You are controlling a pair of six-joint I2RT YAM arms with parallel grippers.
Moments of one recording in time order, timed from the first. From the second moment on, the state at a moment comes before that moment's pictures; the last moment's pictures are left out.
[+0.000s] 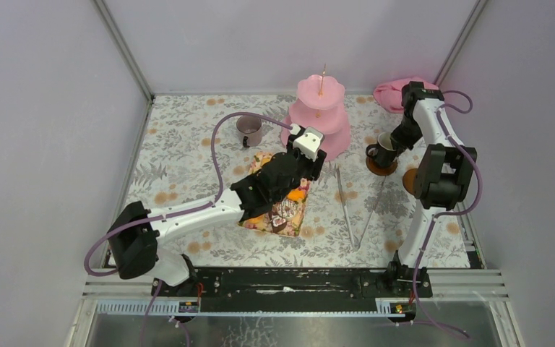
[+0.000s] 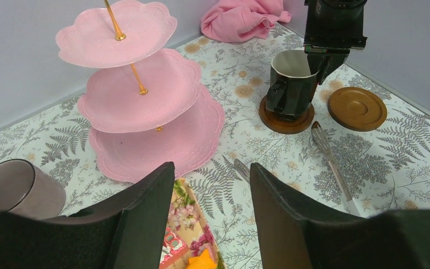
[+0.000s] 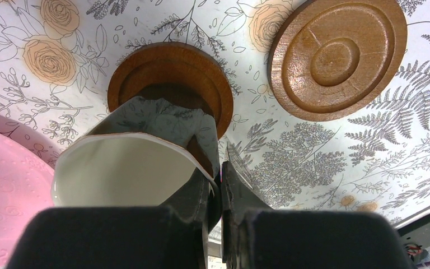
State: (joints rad) left arm -1.03 1.48 1.08 0.28 -0.42 -0.03; right arm -0.09 2.05 1.82 -1.20 0.22 0.76
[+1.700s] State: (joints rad) left arm -1.03 1.48 1.12 0.28 -0.42 -0.02; right arm -0.09 1.90 1.77 -1.07 0.19 0.70
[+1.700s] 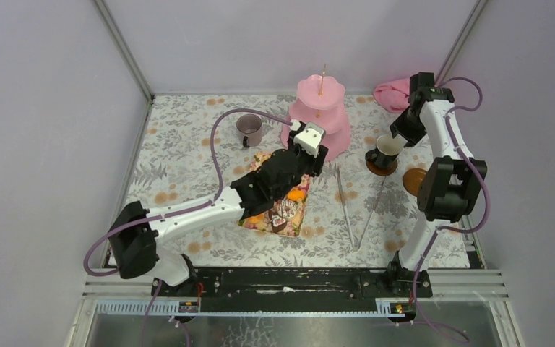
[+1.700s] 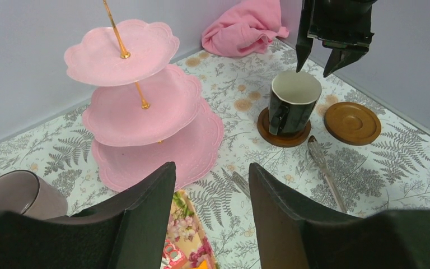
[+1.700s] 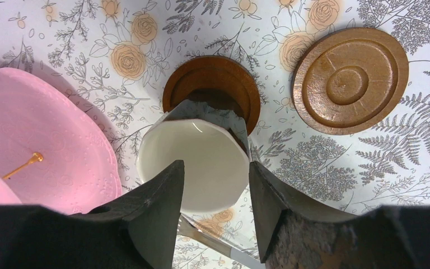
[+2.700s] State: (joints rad) left arm -0.69 1.39 1.13 -0.02 -0.46 -0.24; right arm 0.25 1.24 1.29 -0.82 0.24 0.64
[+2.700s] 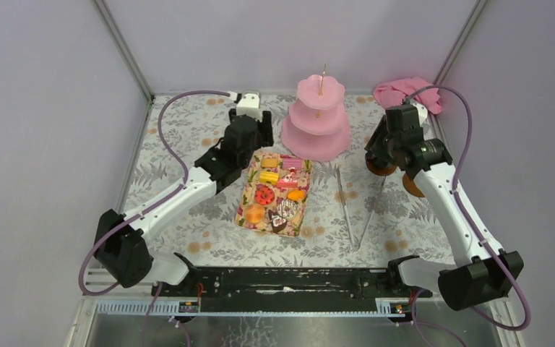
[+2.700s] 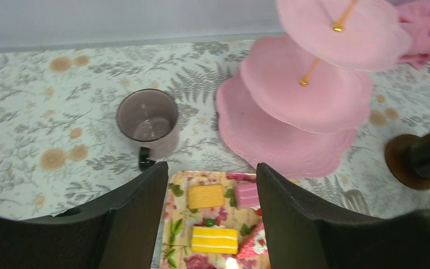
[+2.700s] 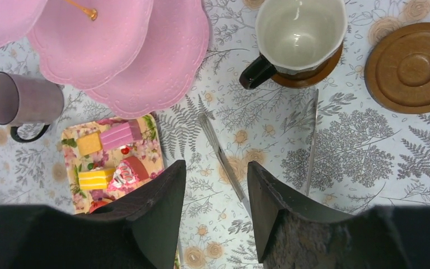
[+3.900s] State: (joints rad) left arm -0.34 1.60 1.11 0.07 -0.15 -0.49; right arm -0.49 1.63 1.11 -0.59 0.10 0.92
